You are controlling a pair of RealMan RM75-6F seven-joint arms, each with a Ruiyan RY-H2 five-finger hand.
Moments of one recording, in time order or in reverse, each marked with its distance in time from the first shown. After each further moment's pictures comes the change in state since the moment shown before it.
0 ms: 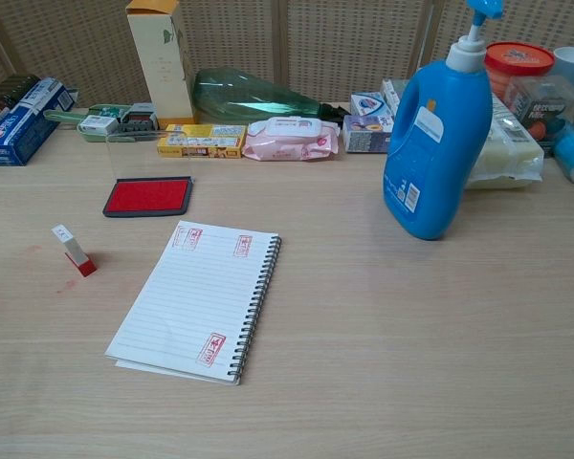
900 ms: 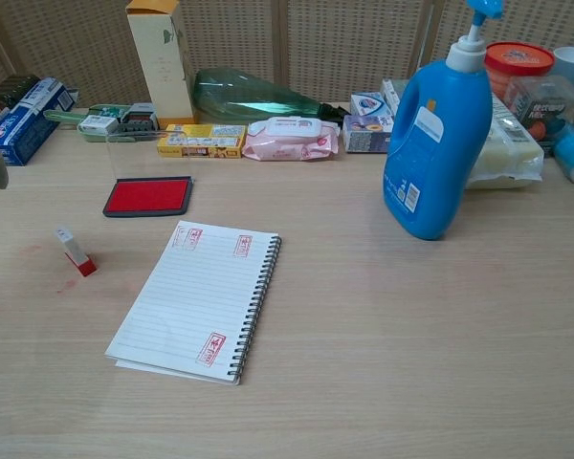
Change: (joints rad) left arm -0.312 -0.265 -0.133 0.174 -0.146 -0.354 0.270; right arm 0.013 0.010 0.007 0.004 0.028 -0.022 0.039
